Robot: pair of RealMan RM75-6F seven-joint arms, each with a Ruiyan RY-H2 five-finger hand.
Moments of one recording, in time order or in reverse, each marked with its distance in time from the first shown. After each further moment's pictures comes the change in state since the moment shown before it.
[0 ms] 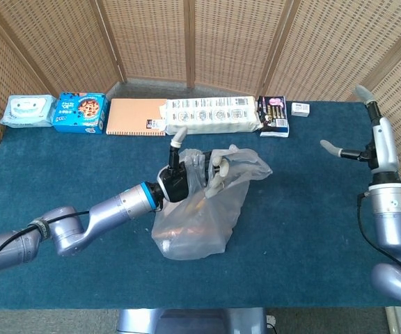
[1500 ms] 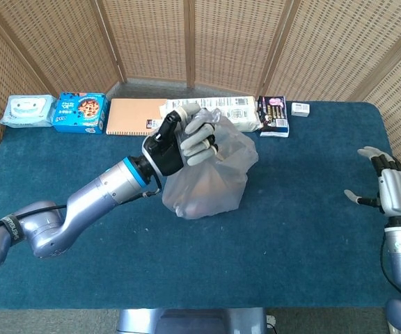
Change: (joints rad) left arm -0.053 0.254 -0.154 -0.232 -0.453 -0.017 0.311; right arm -0.158 -0.159 -0.266 0.320 -0.268 0.156 -0.215
